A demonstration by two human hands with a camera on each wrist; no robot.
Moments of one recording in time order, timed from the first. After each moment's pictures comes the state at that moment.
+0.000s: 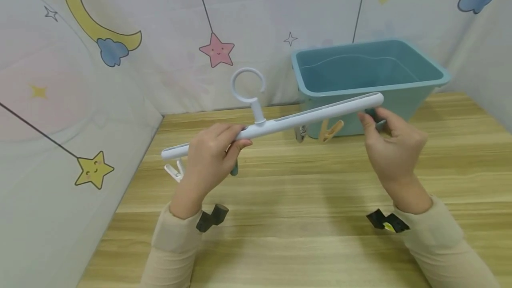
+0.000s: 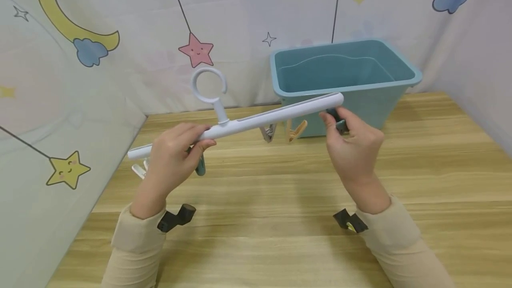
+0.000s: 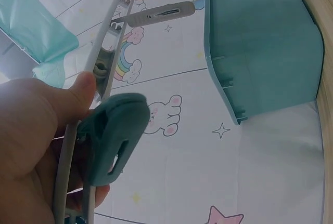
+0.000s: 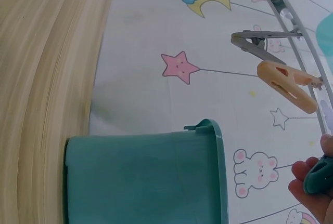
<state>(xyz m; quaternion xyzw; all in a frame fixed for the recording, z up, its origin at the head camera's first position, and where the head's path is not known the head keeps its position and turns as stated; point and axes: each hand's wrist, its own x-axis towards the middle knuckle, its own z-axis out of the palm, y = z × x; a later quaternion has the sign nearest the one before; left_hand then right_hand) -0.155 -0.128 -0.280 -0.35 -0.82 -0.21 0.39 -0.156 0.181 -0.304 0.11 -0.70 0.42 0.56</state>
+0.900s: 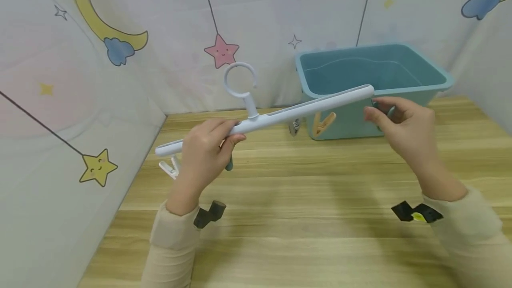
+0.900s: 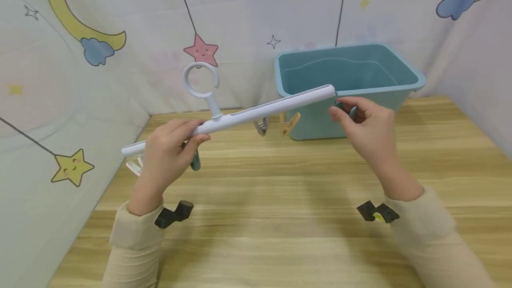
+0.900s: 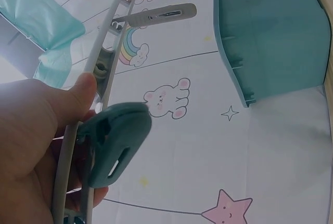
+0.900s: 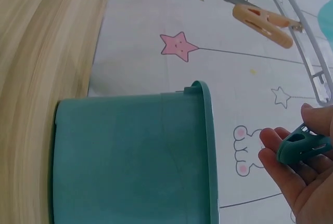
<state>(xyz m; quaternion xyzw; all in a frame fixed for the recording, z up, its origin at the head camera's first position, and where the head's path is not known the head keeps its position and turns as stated) -0.159 -0.141 -0.274 -0.34 -0.82 -0.20 0.41 -0.167 0.219 -0.283 0.15 -0.81 0.44 0.35</state>
